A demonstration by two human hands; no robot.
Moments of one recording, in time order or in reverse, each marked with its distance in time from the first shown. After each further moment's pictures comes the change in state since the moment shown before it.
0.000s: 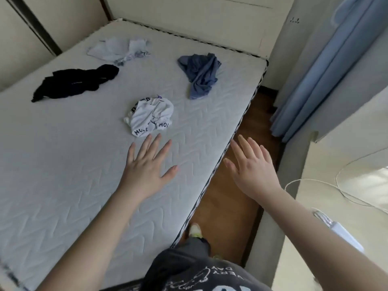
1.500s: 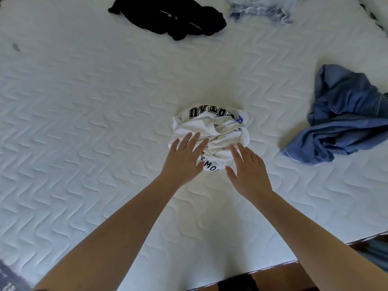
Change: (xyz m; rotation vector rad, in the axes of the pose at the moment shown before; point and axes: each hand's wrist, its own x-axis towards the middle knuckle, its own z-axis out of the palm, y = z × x) left_hand 0.396 -0.200 0.222 -0.139 -0.192 -0.529; right_hand 0.576 -0.123 0.247 -0.064 -0.421 -0.704
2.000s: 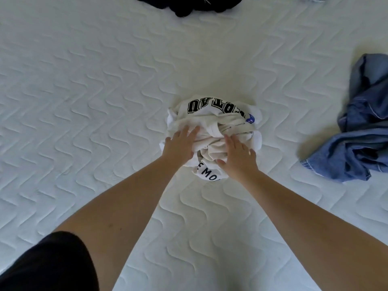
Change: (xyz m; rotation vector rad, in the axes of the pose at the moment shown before) left_hand 0.111 -0.043 0.115 -0.033 -0.222 -0.272; right_hand 0.133 0.020 0.095 0.096 -0.207 0.044
